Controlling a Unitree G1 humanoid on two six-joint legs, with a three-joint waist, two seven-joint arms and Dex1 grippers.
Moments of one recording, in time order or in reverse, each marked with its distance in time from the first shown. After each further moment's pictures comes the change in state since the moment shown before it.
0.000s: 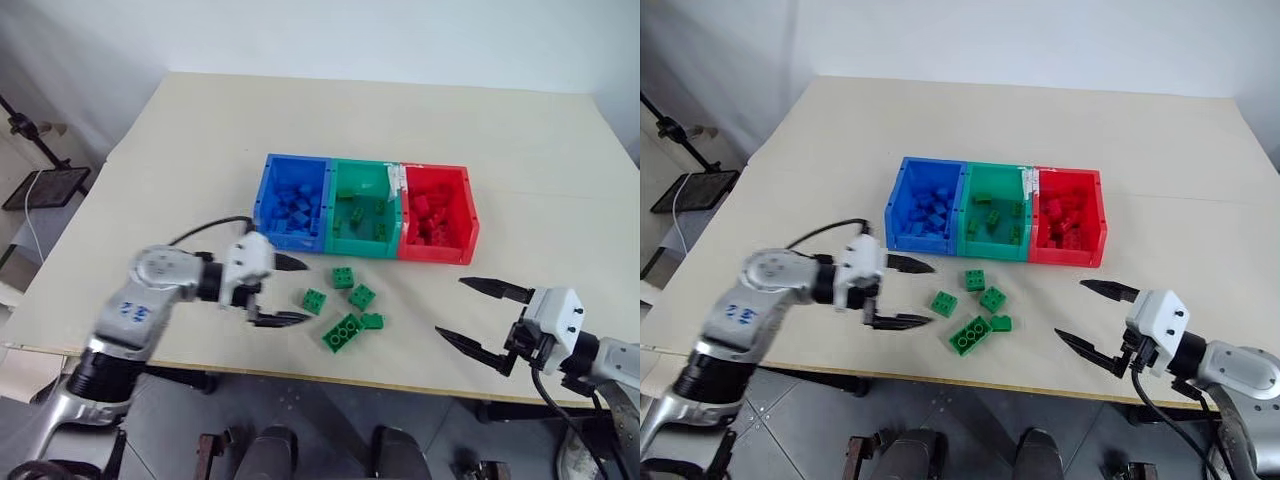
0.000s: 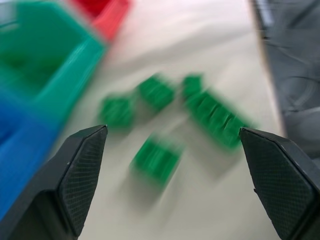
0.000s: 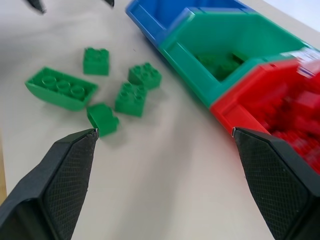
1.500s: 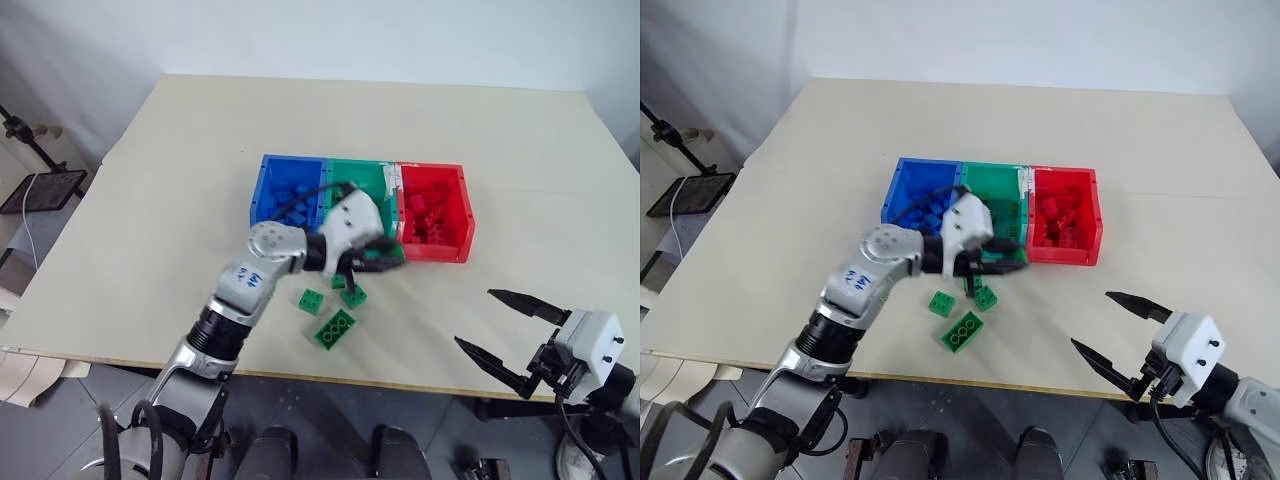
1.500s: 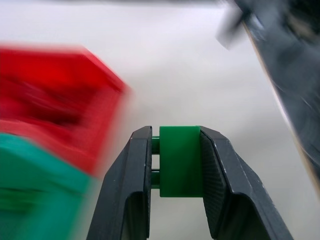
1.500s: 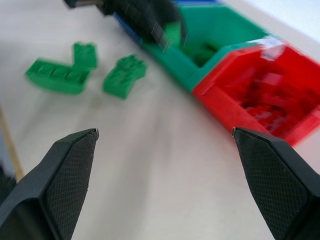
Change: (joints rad) left arm -0.235 -0.395 0.014 0.260 0.110 -0.040 0.243; right arm 0.179 0.103 -0.114 -0.170 0.042 0.024 -0.114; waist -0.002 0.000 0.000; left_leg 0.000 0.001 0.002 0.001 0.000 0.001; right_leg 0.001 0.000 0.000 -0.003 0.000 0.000
